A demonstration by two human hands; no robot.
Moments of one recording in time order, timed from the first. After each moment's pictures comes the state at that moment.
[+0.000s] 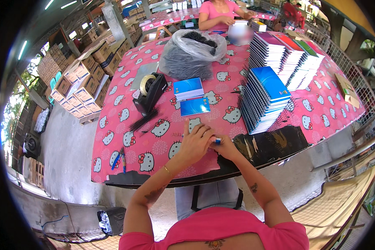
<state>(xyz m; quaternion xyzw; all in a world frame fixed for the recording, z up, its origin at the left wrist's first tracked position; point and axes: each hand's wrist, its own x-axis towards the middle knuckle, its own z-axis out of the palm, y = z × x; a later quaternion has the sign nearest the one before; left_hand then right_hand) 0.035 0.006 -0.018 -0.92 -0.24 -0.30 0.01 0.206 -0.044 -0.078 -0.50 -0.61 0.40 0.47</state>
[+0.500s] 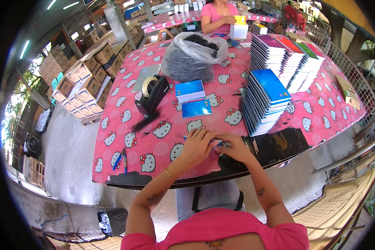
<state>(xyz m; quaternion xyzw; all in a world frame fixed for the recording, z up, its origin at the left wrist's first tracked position) 0.037 -0.002 -0.017 -0.90 -0.24 -0.34 -0.06 0.225 -0.060 -0.046 -0.49 -0.65 0.30 0.50</state>
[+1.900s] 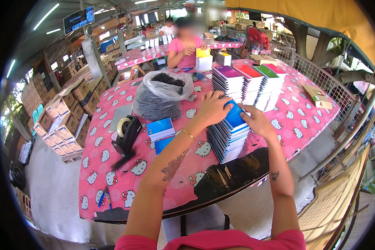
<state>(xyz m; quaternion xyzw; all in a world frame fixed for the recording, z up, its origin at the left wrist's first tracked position) 0.257 0.097 0.131 -0.93 -0.19 -0.32 0.01 0.408 -0.065 0.122 -0.67 -0.60 0.03 0.43</state>
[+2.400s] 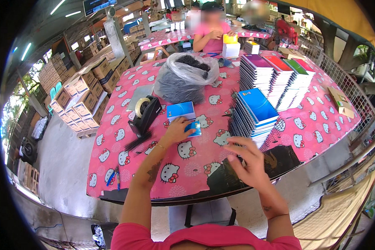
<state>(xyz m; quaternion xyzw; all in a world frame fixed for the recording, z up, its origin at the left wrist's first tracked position) 0.054 0.187 -0.055 -0.93 -0.27 -0.23 -0.07 0.263 -0.117 0.085 -0.46 -0.72 -0.02 0.52</state>
